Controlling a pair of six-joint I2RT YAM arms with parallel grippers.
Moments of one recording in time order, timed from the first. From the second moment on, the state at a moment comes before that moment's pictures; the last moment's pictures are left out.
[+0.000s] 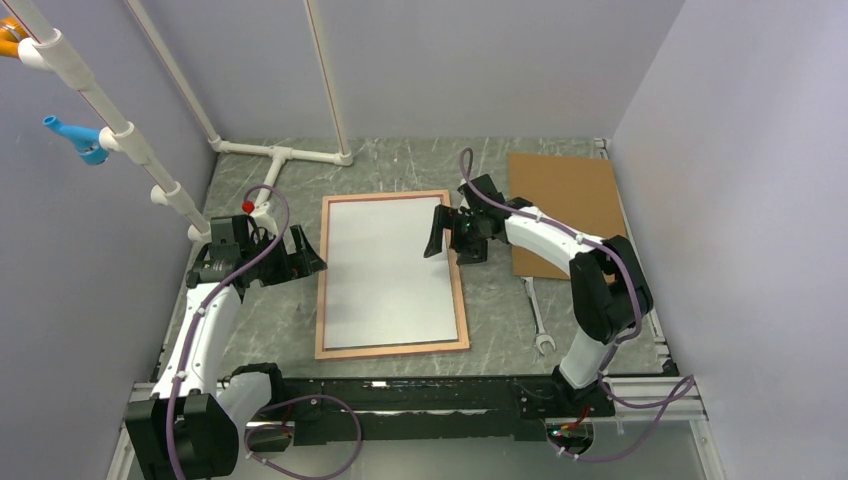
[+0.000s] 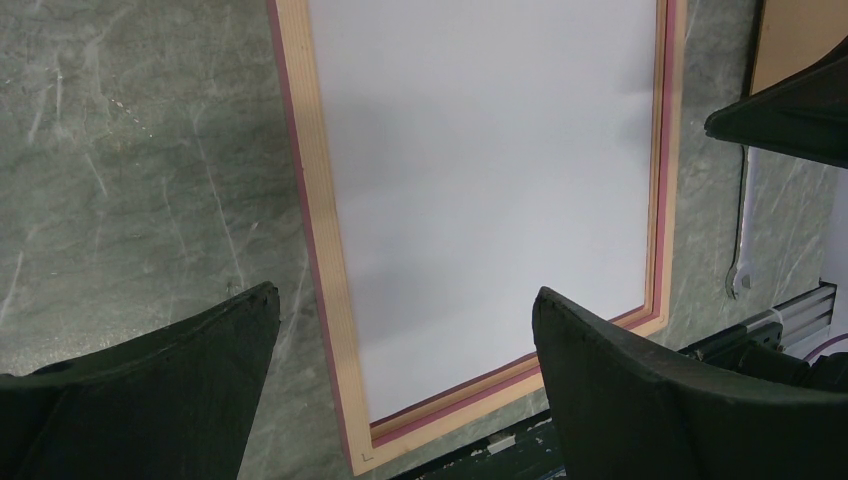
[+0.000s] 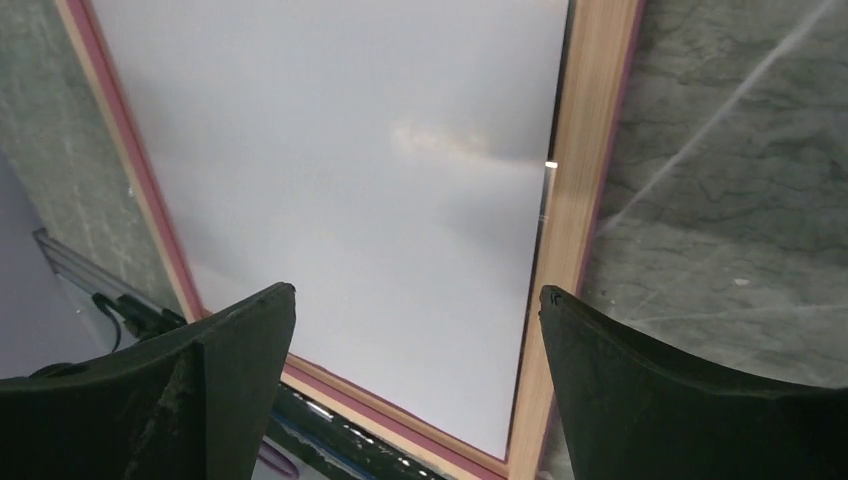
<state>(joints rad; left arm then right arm) 0.10 0.99 0.76 -0.63 0.49 -0.22 0.50 1.73 1.18 -0.47 -0.33 0.62</state>
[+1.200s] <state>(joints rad) -0.50 1.46 1.19 -0.57 0.23 -0.36 -0.24 1.21 0.71 -0.48 -0.48 0.56</state>
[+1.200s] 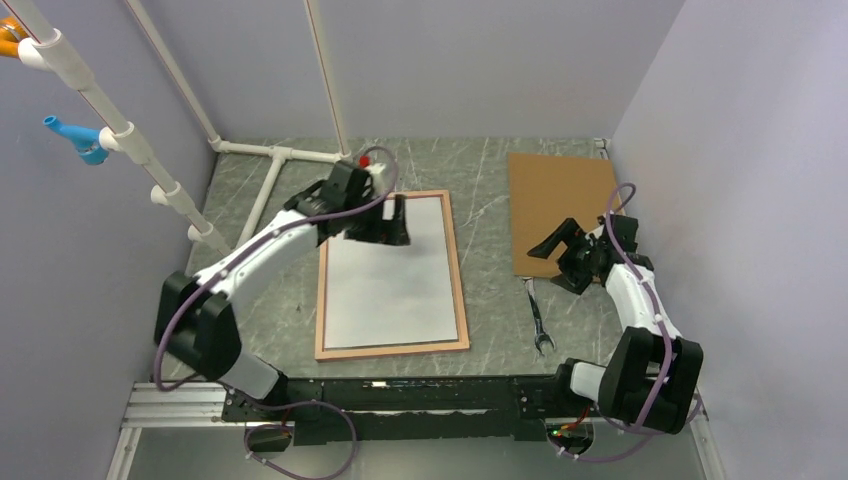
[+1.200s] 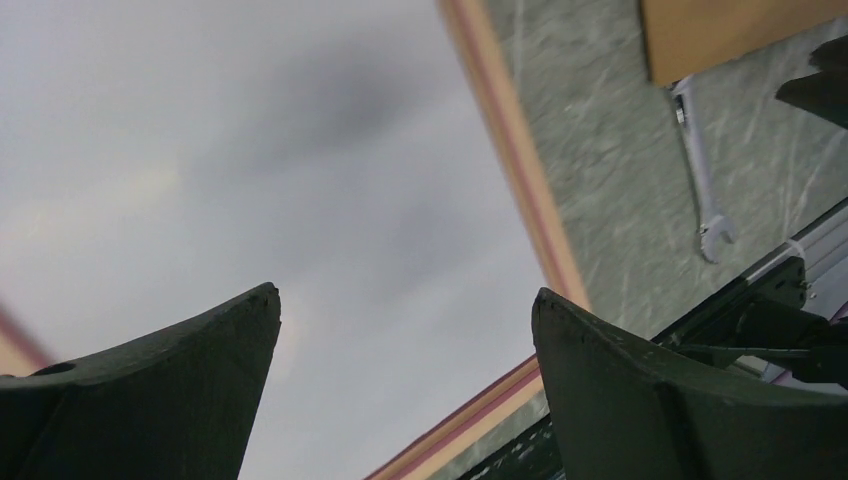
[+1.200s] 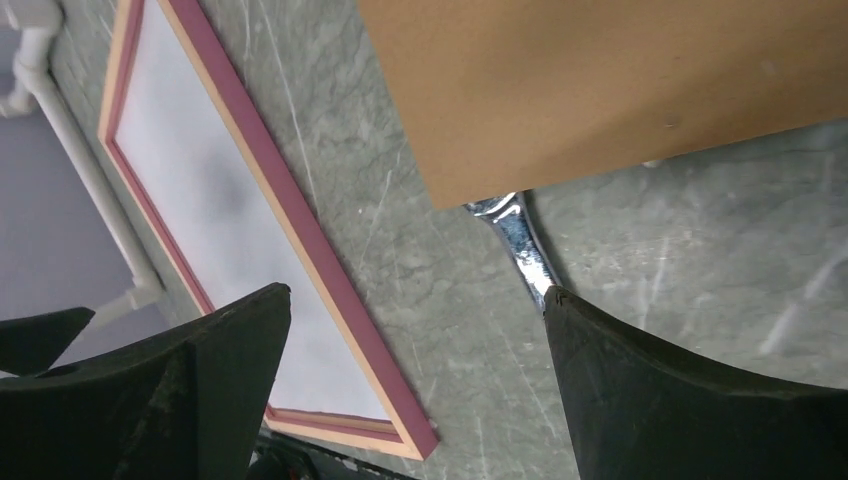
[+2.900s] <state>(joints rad) -0.77 2.57 1.86 0.32 0.71 -1.18 -0.43 1.09 0.68 -0.58 -0.54 0.47</state>
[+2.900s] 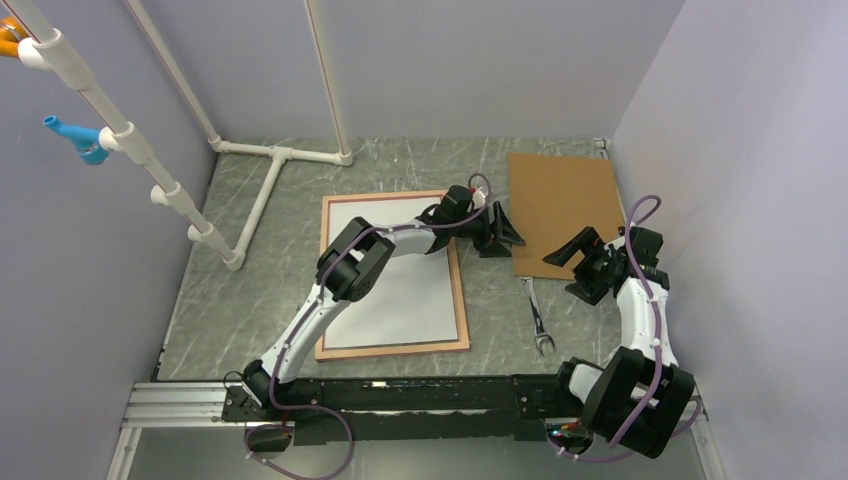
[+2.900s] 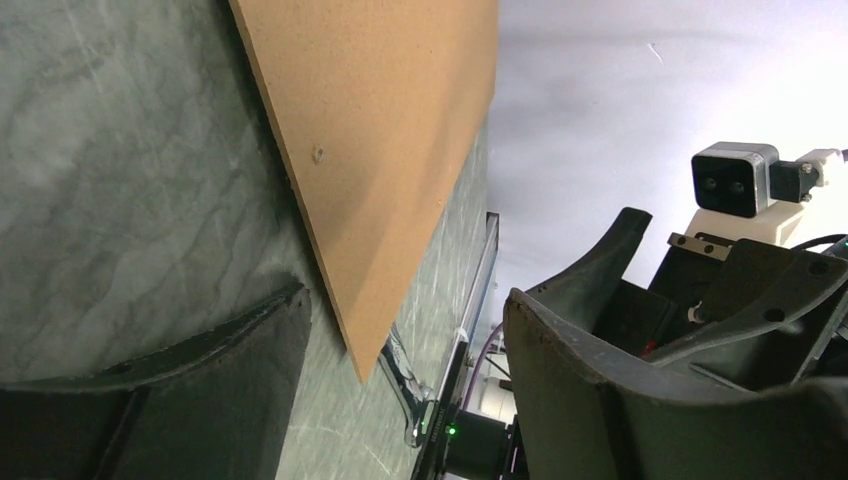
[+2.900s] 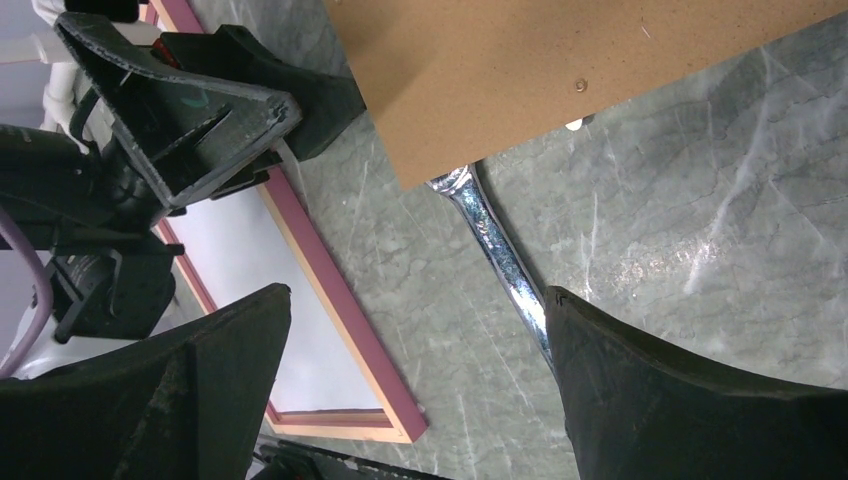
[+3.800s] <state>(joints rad) -0.79 2.66 1.89 0.45 0.68 -1.23 -0.44 1.07 0.66 -0.58 -0.57 0.48</state>
